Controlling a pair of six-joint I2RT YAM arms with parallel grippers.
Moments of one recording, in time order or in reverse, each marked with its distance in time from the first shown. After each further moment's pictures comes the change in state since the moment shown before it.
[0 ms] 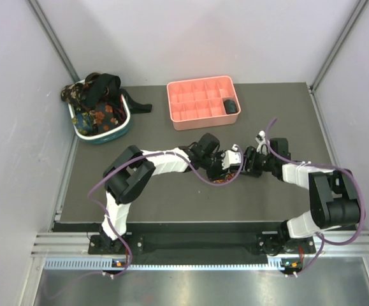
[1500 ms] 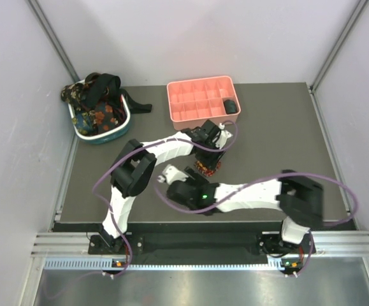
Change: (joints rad) left arm 0.072 0.099 0.298 -0.465 -0.307 -0.513; right arm 1.190 0.169 0.451 -0.357 1.367 -0.383
